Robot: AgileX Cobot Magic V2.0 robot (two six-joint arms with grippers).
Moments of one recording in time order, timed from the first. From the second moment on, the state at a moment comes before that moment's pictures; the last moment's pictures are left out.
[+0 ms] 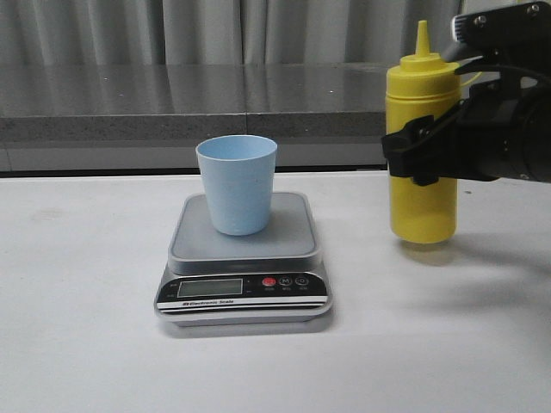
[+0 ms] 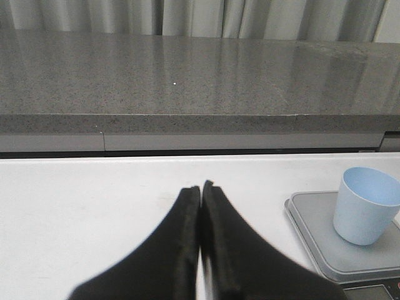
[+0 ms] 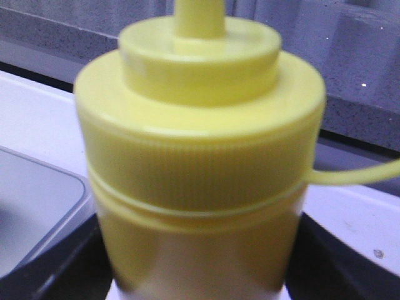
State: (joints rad) left arm -0.11 0.27 -0.43 0.02 0.39 -0.11; right arm 0.32 1.72 -0.54 -0.03 -0.94 -0.07
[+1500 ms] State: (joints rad) left arm -0.11 0.27 -0.43 0.02 0.39 -0.11; right arm 0.32 1.85 -0.52 -0.09 -1.09 0.02
